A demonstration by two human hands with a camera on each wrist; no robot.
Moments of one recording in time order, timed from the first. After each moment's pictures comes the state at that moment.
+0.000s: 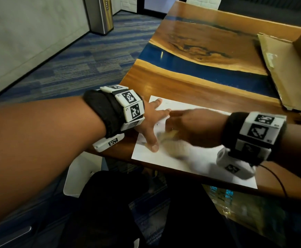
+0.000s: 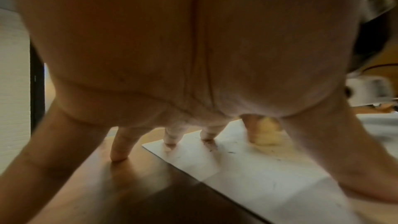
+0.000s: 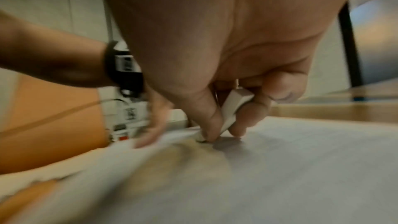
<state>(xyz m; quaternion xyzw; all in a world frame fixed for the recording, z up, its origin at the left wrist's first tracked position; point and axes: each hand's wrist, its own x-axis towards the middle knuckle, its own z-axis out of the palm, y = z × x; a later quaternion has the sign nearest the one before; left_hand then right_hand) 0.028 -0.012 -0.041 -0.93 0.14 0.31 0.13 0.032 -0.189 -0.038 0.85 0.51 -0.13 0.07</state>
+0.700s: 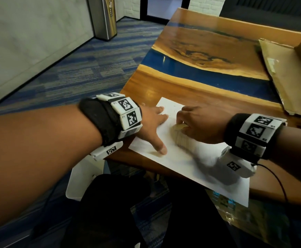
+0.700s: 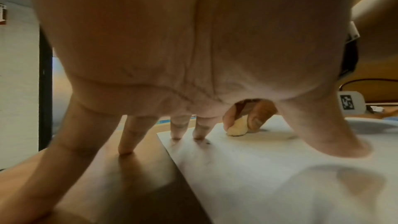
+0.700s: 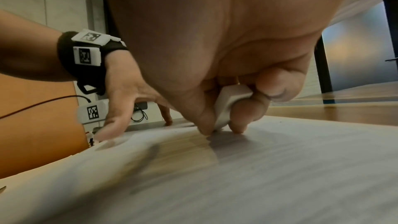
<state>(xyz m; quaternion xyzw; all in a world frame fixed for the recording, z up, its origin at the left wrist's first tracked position) 0.012 -0.010 -0.032 -0.94 0.15 0.30 0.10 0.053 -0.198 -0.044 0.90 0.41 -0.10 0.11</state>
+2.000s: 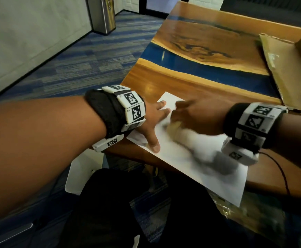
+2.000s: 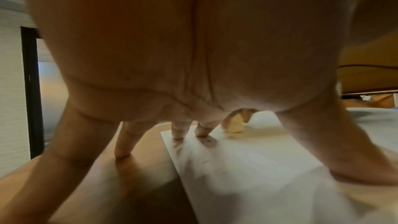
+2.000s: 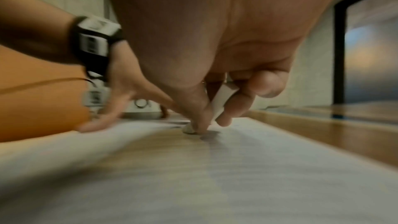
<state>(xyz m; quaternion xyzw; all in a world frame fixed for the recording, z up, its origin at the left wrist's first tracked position) 0.024 -0.007 -0.051 -0.93 0.19 0.30 0.12 0.045 -0.193 -0.028 0.84 0.52 -0.11 0.13</state>
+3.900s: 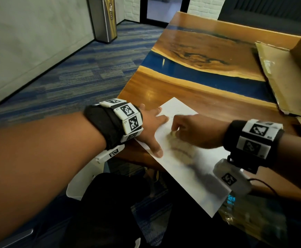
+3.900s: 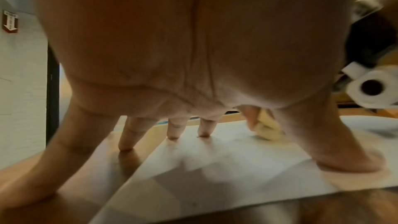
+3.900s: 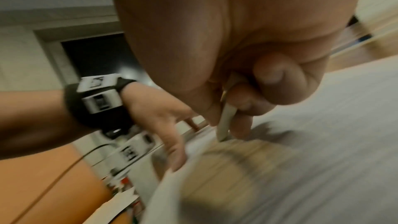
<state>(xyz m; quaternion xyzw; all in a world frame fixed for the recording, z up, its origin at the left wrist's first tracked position) 0.008 -0.007 -0.051 -0.94 0.14 0.30 0.07 0.020 -0.194 -0.036 0.92 0.33 -0.22 -0.05</state>
